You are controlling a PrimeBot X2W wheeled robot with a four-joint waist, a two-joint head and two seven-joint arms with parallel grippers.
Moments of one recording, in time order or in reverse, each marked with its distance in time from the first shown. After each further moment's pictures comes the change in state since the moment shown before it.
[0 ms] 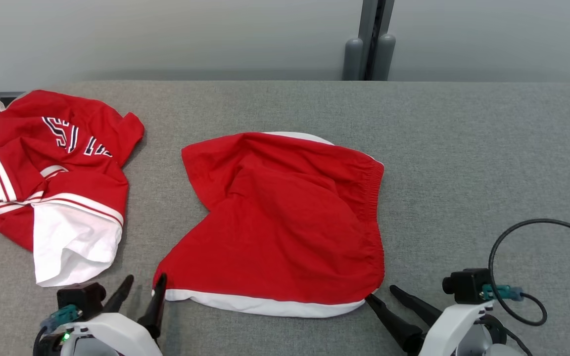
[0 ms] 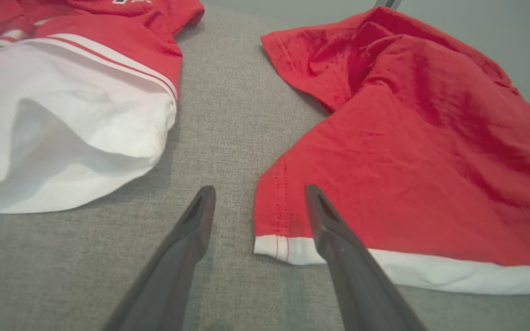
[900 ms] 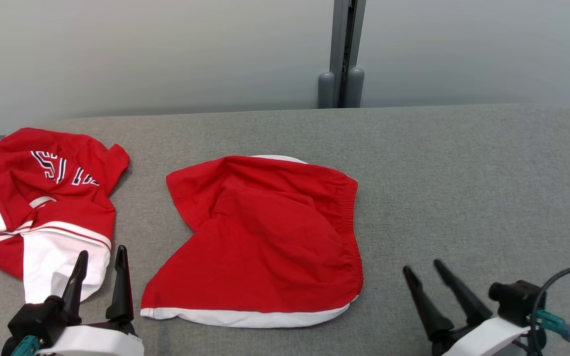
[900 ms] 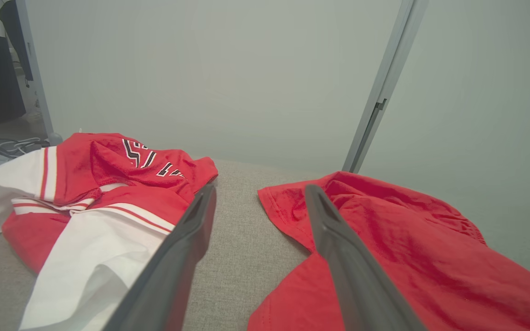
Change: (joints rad) left arm 0.055 -0.050 0.107 -0.119 0.084 0.042 -0.283; right arm 0.207 0.140 -0.418 -0.160 -0.419 0.000 -0.156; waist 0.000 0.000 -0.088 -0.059
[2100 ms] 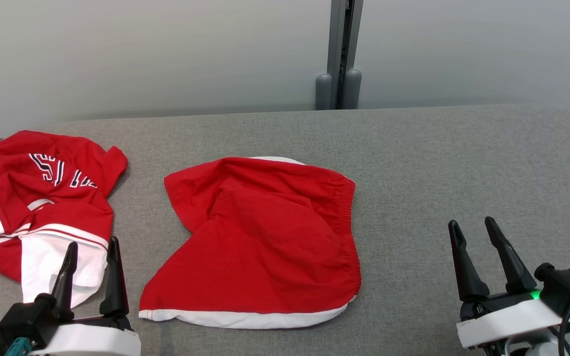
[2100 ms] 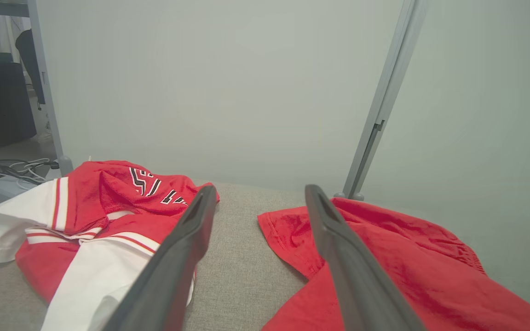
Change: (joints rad) left arm 0.029 0.068 -0.081 -0.123 -0.078 0.117 0.000; right arm -0.005 0.092 -0.206 -0.053 -0.172 0.000 -0.072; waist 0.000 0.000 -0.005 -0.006
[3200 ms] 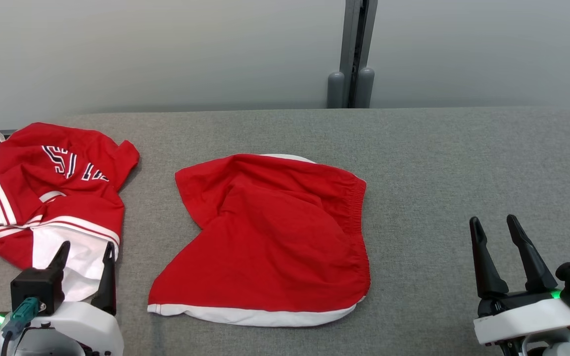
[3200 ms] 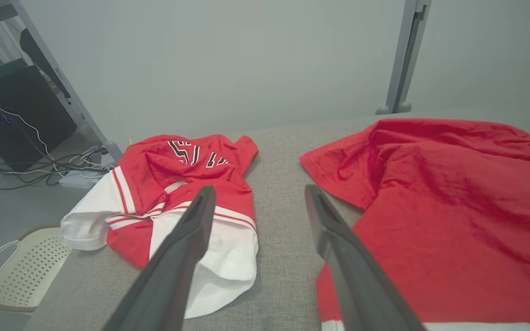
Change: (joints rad) left arm 0.005 0.279 -0.188 -0.175 0.020 0.229 0.382; right arm 0.012 -0.013 -0.056 -0.012 -0.002 0.000 0.000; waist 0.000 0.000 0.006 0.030
